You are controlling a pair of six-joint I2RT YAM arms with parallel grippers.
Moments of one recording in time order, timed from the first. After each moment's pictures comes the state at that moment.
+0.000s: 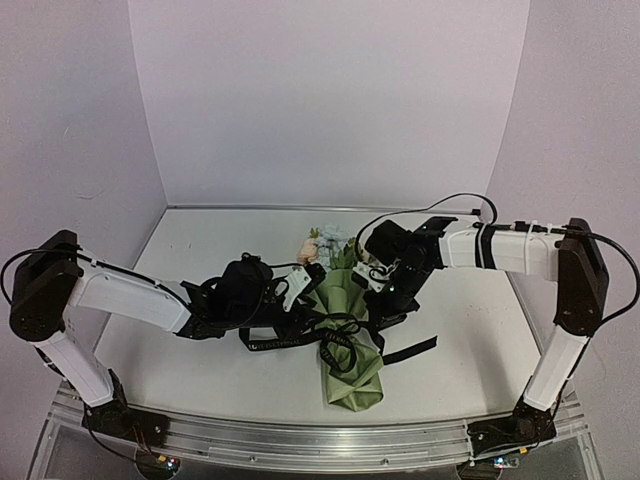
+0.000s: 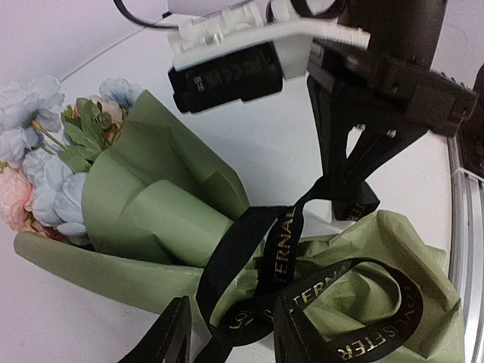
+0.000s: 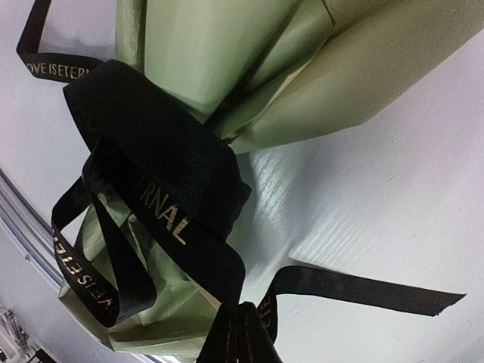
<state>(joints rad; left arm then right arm) -1.03 1.60 0.80 0.35 0.08 0.03 0.80 1.79 1.34 -0.91 -0.25 0.30</state>
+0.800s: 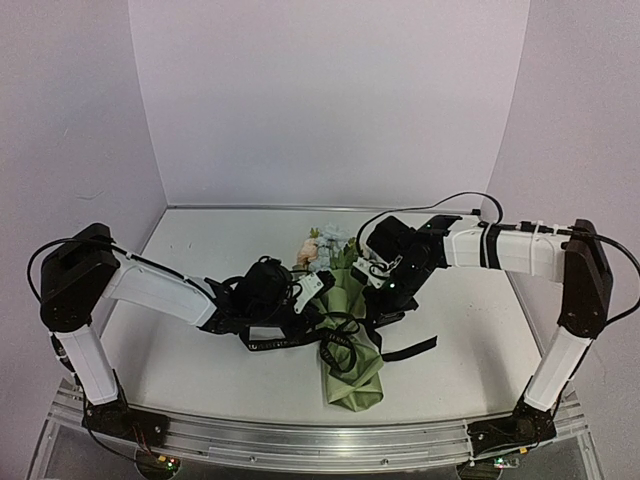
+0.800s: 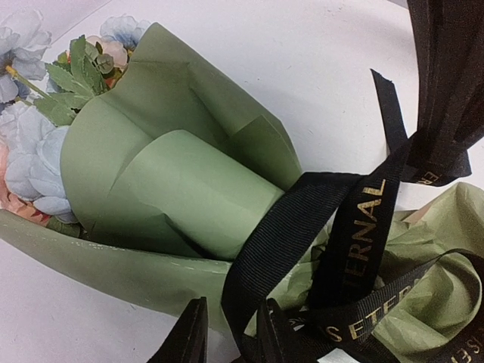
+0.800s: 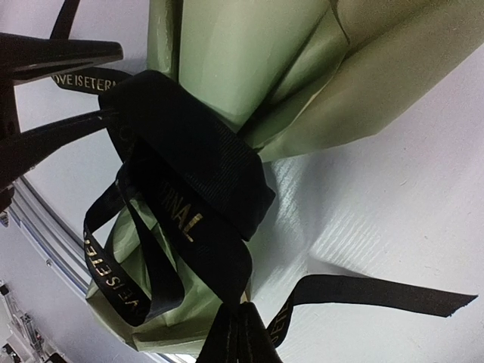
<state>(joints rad) -1.01 1.78 0.92 0.25 0.02 0.06 0.80 1.76 1.34 -0.88 -0.29 0.34</state>
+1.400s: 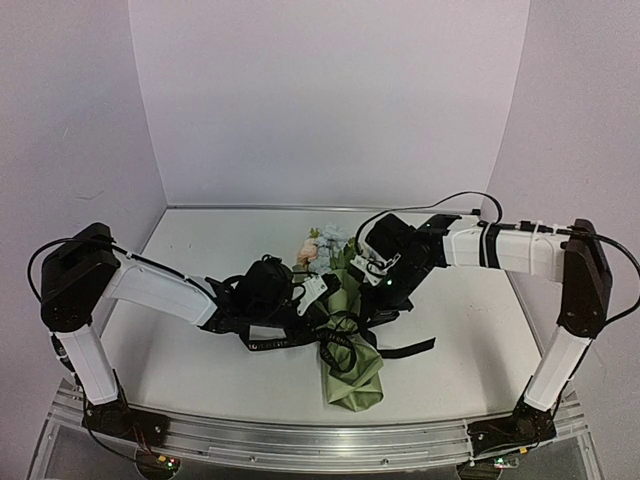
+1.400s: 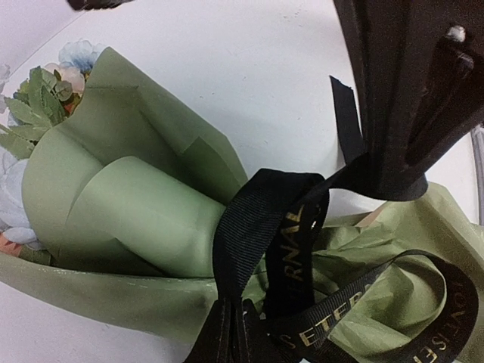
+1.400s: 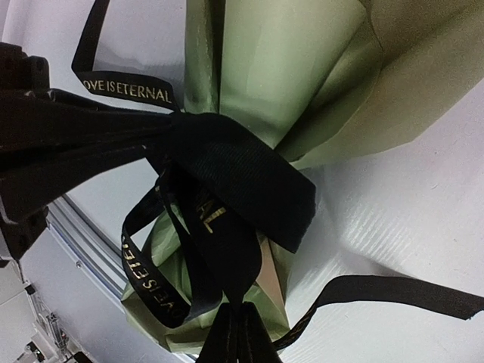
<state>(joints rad) -1.01 1.79 0.93 0.27 0.14 0.10 0.80 1.77 1.35 -0.84 -0.37 0.40</state>
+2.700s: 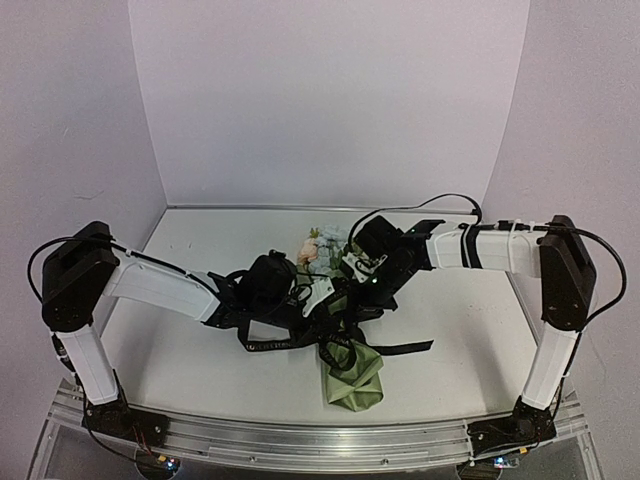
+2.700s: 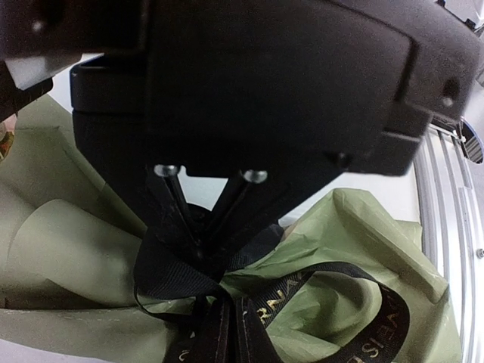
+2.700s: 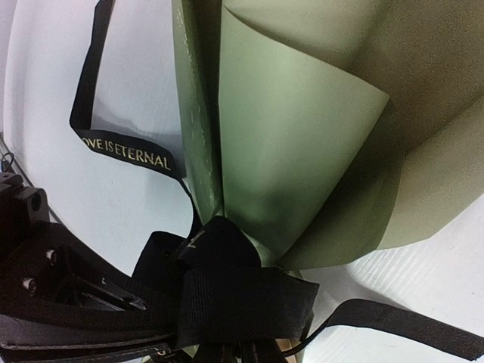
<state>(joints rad) -1.01 1.79 0.98 0.22 0.34 0.13 0.80 1.87 1.38 -0.70 -0.36 0.50</state>
